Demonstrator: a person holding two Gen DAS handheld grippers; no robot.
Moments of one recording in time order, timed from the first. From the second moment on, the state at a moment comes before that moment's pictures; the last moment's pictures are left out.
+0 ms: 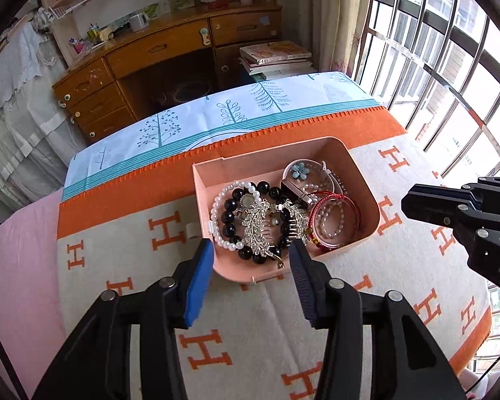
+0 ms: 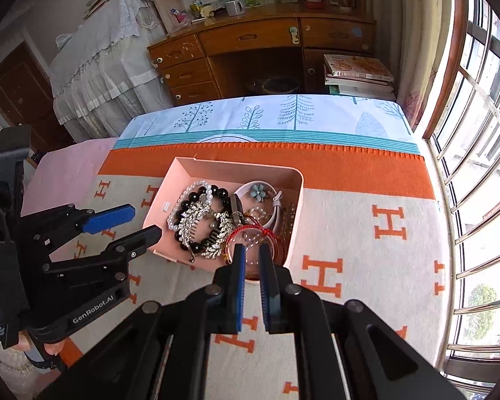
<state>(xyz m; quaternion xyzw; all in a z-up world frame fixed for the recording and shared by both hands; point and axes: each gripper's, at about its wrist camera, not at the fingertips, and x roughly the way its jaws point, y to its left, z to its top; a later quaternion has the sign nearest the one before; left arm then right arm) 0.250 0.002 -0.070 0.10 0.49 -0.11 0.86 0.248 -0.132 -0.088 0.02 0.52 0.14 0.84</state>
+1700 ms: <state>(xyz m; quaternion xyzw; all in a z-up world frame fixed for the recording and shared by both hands) 0.065 0.042 -0.162 0.26 0.46 -0.38 0.76 0.044 -0.057 -0.179 -0.19 0.48 0.41 0.75</state>
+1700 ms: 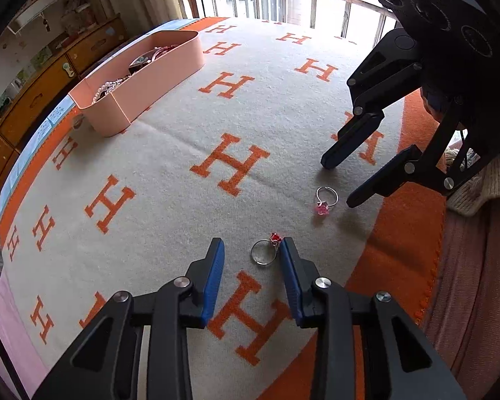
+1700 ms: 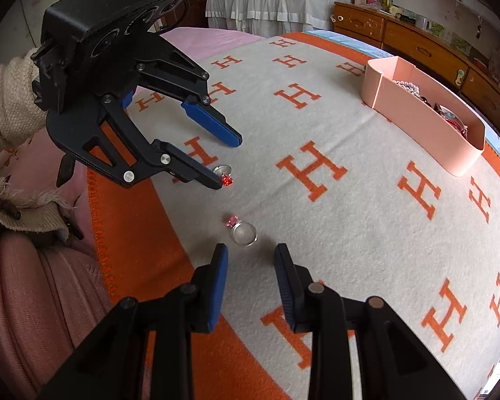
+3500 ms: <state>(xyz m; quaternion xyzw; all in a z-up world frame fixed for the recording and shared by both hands) 0.070 0.039 -0.164 0.29 0.44 -0.43 0.73 0.044 -0.035 -0.181 -0.26 0.43 0.44 0.74</state>
